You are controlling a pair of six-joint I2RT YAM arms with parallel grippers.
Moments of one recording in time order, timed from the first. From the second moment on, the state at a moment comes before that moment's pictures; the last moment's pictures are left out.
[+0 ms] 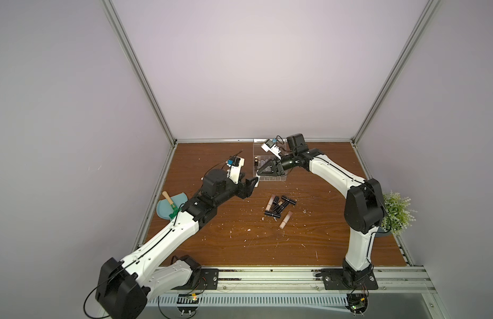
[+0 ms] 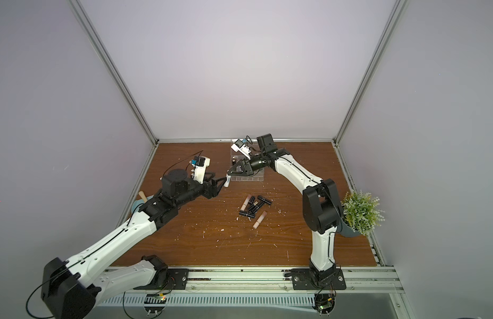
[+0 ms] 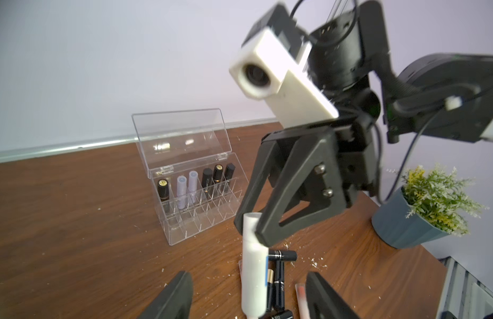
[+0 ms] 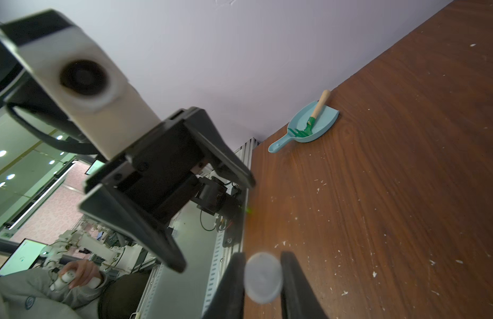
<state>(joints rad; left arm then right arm) -0.56 1.03 0.82 -0.04 0.13 -0.24 0.47 1.94 1.65 -0.46 -1.24 0.00</state>
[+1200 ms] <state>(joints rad) -0.56 0.89 0.72 0.02 -0.03 -0.24 0.61 1.95 1.47 0.04 -0.18 0.05</state>
